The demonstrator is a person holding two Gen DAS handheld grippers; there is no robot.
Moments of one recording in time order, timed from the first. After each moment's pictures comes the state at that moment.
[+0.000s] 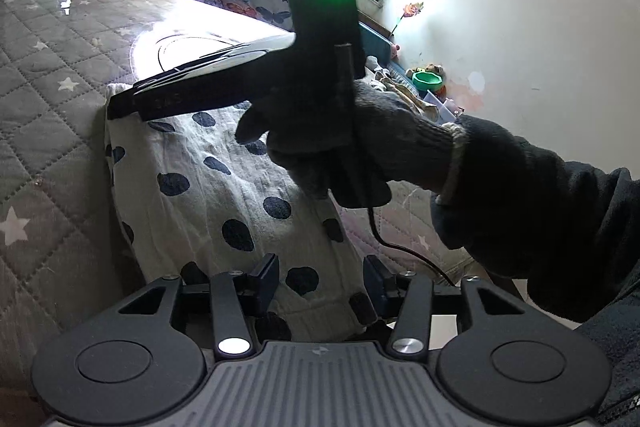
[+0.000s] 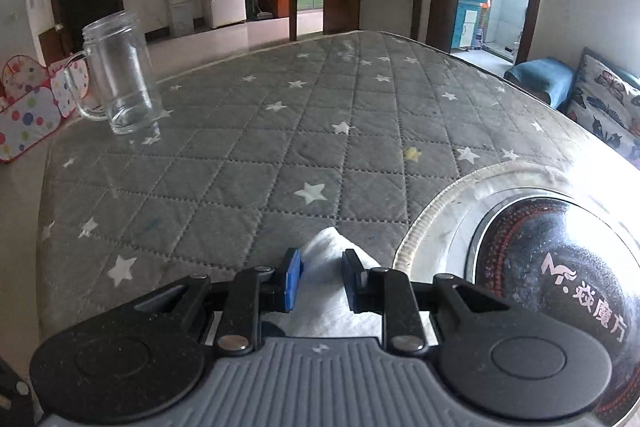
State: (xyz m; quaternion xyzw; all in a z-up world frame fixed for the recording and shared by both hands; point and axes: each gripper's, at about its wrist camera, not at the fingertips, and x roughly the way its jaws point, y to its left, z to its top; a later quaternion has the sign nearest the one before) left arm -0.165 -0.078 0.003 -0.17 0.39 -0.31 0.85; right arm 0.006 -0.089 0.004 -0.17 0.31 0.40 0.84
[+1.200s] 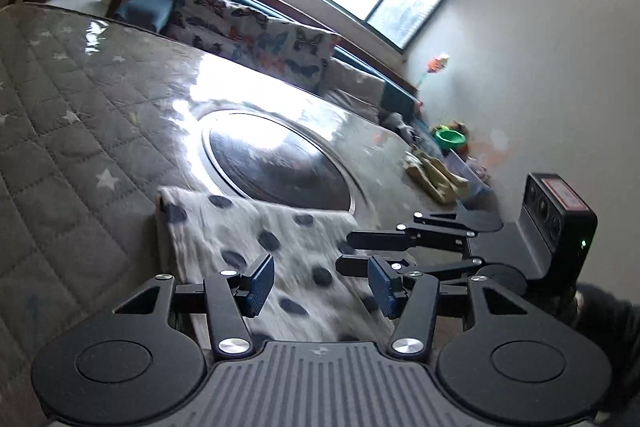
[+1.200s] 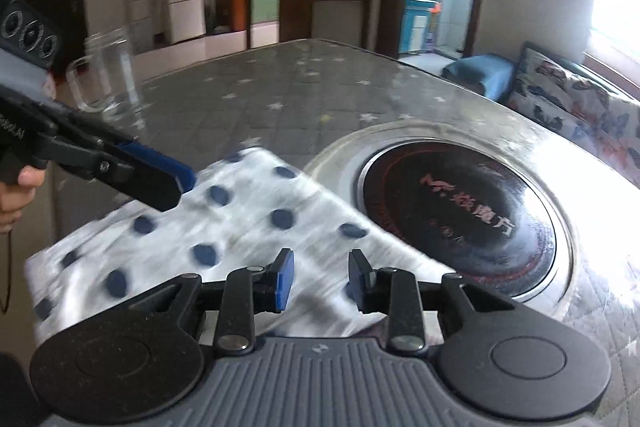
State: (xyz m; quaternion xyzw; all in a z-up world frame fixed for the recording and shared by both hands) left arm -0.084 -0.038 0.013 -0.21 0.34 -0.25 0.88; right arm -0.046 -0.208 0.018 -0.16 0.30 0.33 0.88
